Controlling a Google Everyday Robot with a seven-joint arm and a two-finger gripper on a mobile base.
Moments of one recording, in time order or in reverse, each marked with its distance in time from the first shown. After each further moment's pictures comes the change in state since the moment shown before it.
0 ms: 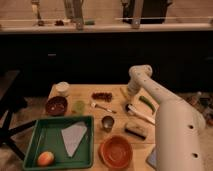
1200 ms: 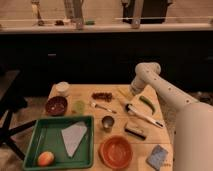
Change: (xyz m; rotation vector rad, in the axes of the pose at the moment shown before) arm 0.011 0.029 -0.063 -0.039 -0.104 -0.177
